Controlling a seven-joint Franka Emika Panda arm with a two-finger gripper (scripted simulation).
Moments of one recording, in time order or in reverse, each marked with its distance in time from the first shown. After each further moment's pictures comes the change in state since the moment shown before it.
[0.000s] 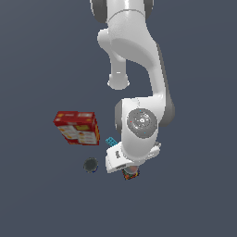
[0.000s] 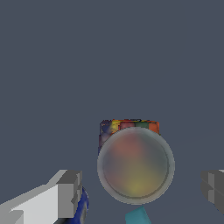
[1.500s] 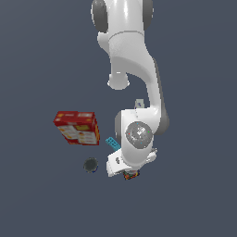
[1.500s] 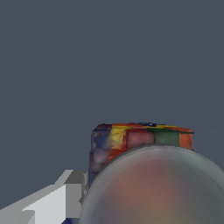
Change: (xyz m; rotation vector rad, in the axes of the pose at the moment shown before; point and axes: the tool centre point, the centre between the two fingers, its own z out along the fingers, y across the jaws) arm 0.000 0.000 0.051 0.000 0.000 -0.001
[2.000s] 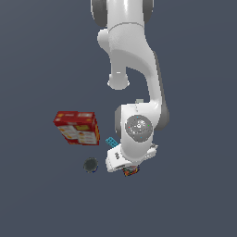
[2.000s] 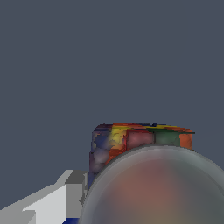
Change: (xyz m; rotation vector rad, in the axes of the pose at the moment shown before) arm -0.011 -0.002 -0.015 0.001 -0.005 0.000
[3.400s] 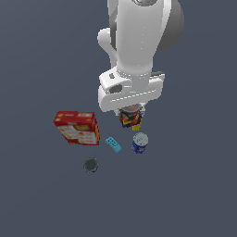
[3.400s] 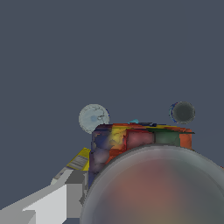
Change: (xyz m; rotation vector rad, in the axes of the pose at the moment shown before) arm -0.114 -0.026 -0.220 -0.001 0.003 -0.001
